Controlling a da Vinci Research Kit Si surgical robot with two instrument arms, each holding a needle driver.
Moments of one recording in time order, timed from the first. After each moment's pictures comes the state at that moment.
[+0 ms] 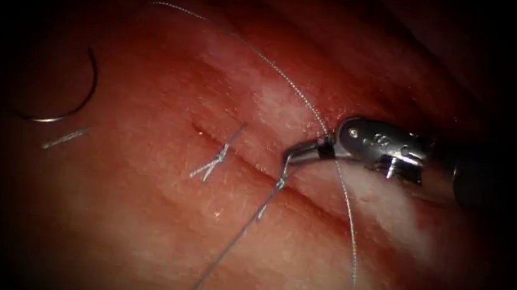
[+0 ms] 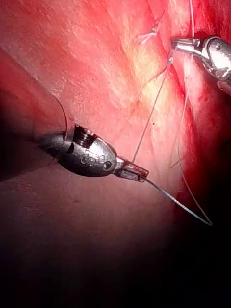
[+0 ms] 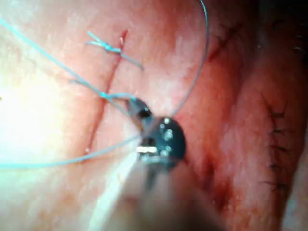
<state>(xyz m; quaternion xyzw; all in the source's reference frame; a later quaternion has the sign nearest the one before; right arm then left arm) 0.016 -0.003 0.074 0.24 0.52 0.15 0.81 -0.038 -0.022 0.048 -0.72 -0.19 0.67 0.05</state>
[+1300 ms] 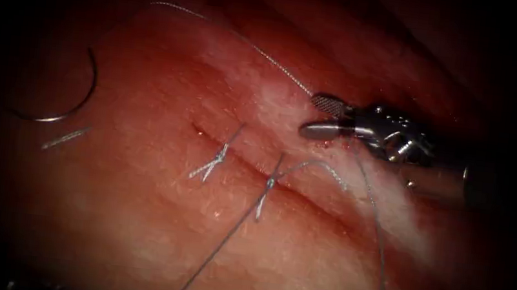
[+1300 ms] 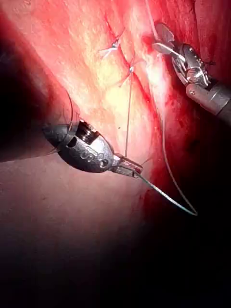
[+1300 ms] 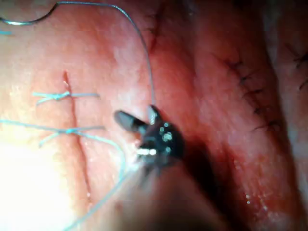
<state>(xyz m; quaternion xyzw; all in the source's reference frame) 0.014 0.001 0.072 0.20 0.54 0.43 0.69 -0.039 -0.013 0.044 -0.70 -0.12 0.71 0.00</state>
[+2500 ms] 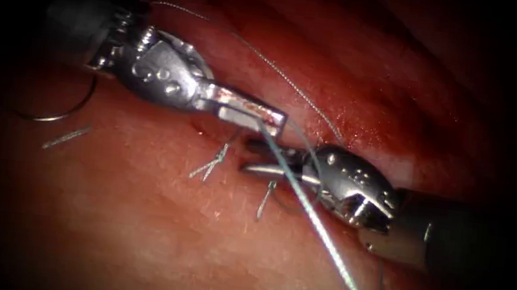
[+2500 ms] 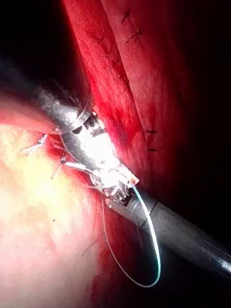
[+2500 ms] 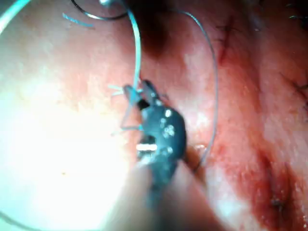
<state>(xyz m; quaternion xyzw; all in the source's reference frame) 0.022 -0.007 0.065 0.18 0.64 0.26 0.70 -0.045 0.007 0.054 -0.75 -0.07 0.63 -0.19</state>
